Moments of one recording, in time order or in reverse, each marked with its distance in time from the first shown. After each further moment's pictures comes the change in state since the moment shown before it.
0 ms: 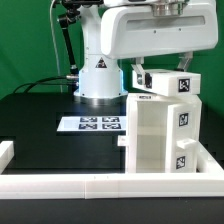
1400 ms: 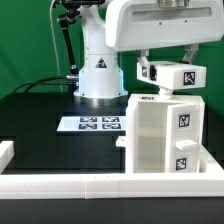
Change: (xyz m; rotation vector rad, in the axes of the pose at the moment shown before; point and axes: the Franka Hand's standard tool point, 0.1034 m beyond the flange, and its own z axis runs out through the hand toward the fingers) arm 0.006 -0.007 -0.015 0.009 -0.034 0.011
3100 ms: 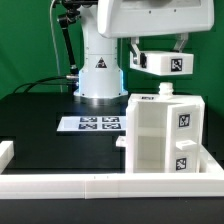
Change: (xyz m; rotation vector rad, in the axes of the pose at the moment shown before) arm -0.028 0.001 -0.015 -0.007 0.004 0.021
